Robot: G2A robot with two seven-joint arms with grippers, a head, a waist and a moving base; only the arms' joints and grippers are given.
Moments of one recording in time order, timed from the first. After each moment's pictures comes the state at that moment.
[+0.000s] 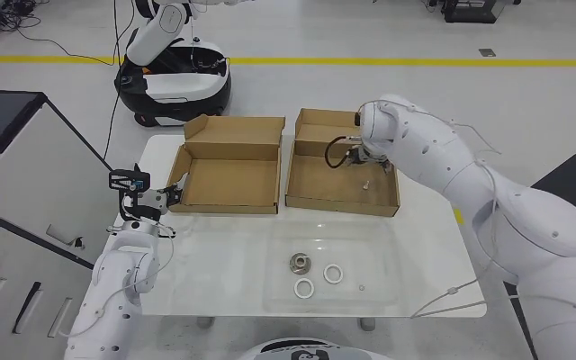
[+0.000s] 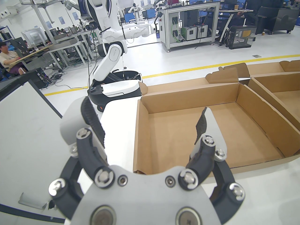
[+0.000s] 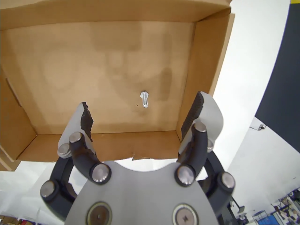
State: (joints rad) left arm 1.73 -1.15 -1.60 -1.80 1.33 0.00 0.00; right arm -0.27 -1.24 0.17 -0.83 -0.24 0.62 1.20
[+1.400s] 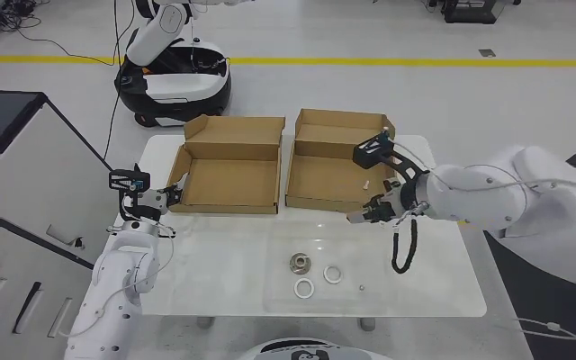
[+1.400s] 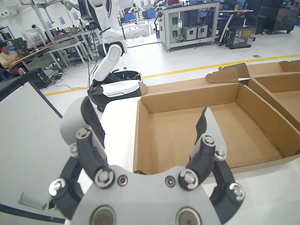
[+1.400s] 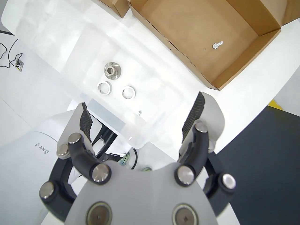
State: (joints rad) left arm 1.73 -1.15 -1.60 -1.80 1.33 0.00 0.00; right arm -0.61 -0.53 0.72 -2.21 -0.15 0.46 1.33
